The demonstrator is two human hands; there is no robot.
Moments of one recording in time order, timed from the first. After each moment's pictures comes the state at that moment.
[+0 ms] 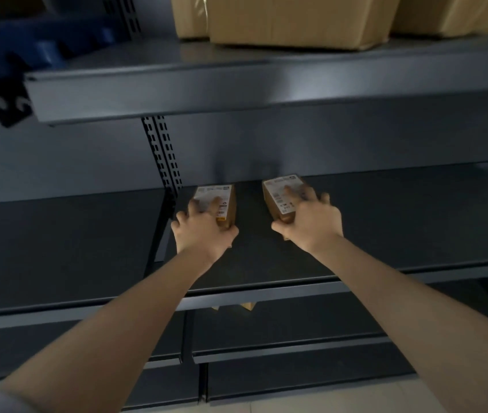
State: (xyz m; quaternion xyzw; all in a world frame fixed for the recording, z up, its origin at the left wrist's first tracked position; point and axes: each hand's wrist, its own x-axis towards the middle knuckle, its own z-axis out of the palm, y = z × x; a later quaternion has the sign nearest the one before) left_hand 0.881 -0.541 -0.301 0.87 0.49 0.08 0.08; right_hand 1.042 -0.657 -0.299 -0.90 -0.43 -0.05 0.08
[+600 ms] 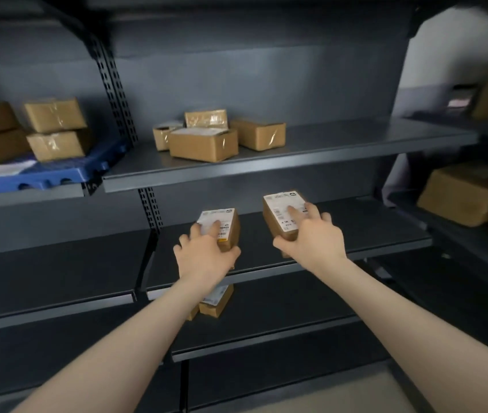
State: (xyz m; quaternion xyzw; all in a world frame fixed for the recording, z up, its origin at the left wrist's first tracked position) left_hand 0.823 -0.788 -0.154 0.88 0.42 0.18 0.10; right_hand 0.972 -0.918 -0.147 -0.90 -0.39 -0.11 0.17
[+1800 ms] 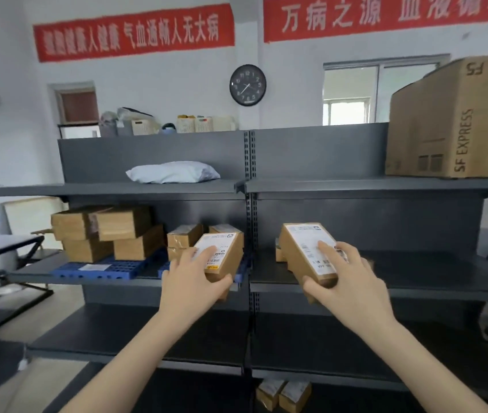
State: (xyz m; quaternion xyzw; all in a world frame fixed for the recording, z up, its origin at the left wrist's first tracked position) left_hand 0.527 -0.813 0.117 0.82 0.46 0.34 0.03; right_hand 0.743 -0.963 0.116 -0.79 -0.50 -0.17 0.31
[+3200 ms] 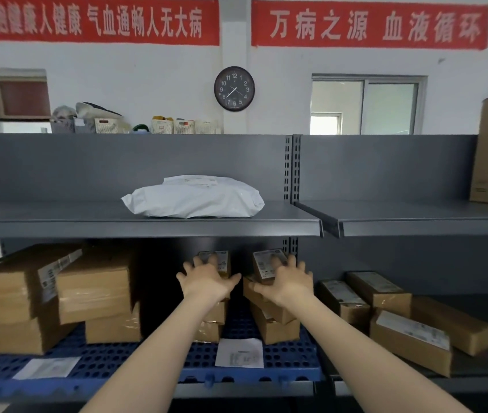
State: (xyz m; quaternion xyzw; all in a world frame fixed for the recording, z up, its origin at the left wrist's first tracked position) left_hand 0.585 -0.390 0.137 0.83 0.52 0.18 0.04; right_hand 0.724 -0.488 0.130 -0.88 -0.45 -0.08 0.13
